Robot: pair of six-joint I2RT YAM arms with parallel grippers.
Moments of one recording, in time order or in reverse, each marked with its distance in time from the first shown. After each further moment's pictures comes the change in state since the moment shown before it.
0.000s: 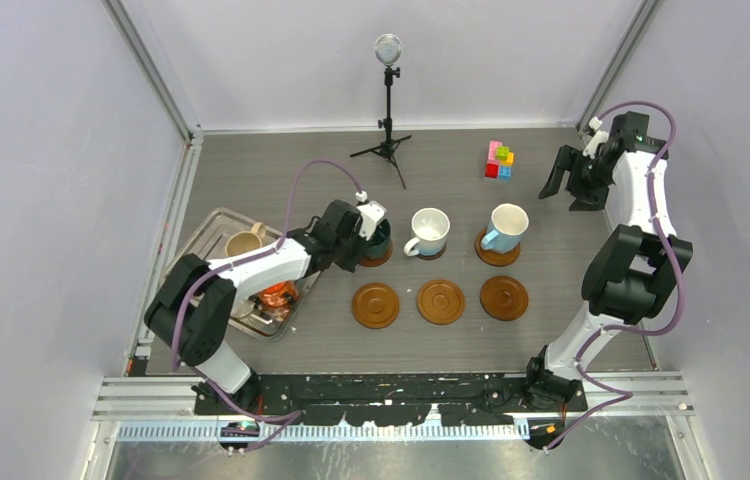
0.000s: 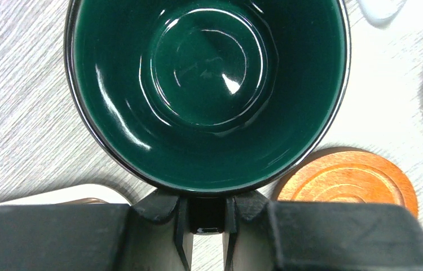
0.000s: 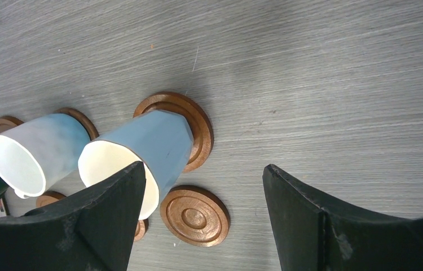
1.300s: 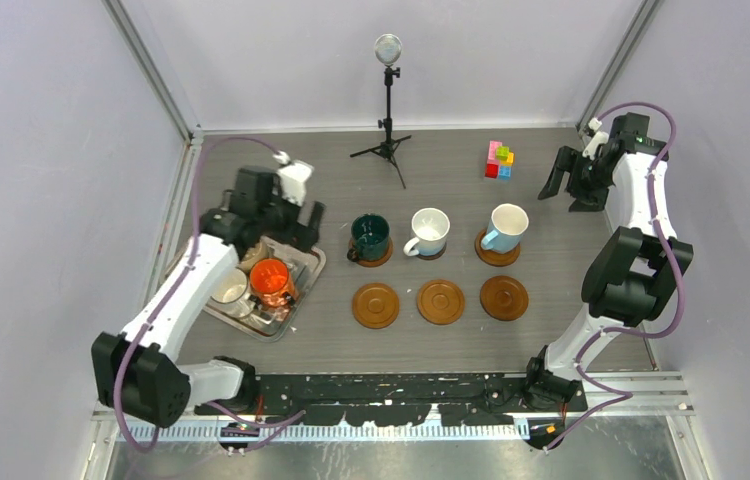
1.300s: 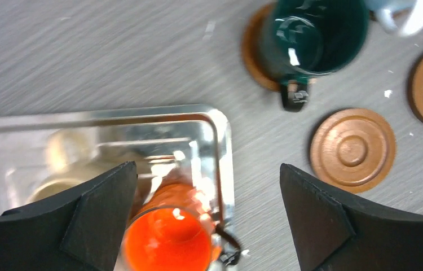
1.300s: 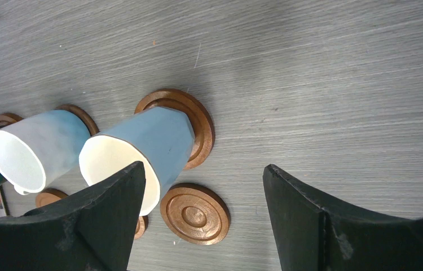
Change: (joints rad) left arm 0.282 -0.335 0.121 -0.403 0.138 0.058; right arm 0.000 -0.018 -0.017 0.002 -0.001 -0.007
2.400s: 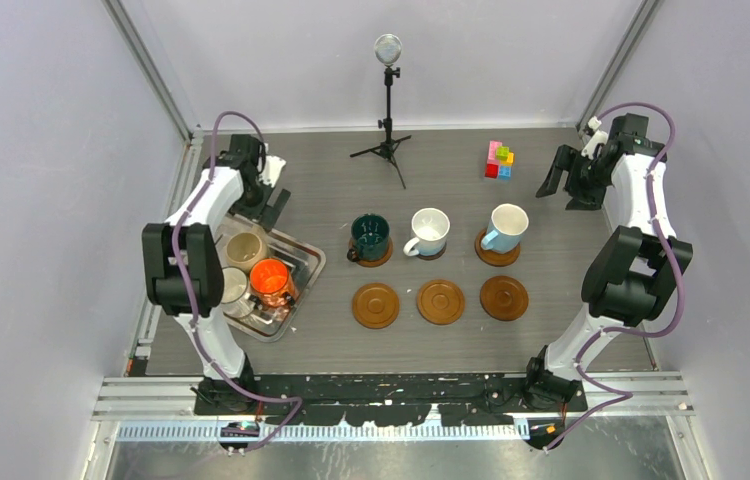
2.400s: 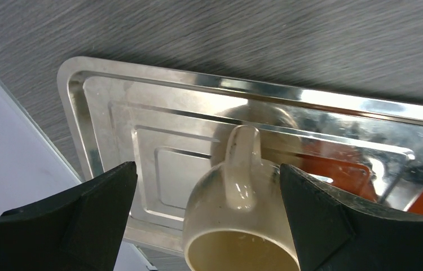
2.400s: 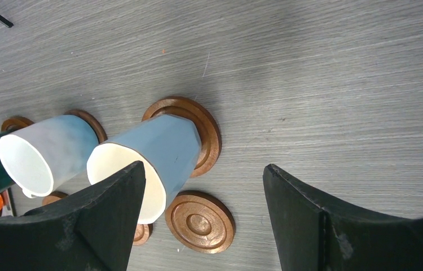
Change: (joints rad) left arm 0.340 0.569 0.407 -0.235 -0.217 0.281; right arm 0.000 0.002 -0.018 0.043 -0.035 0.012
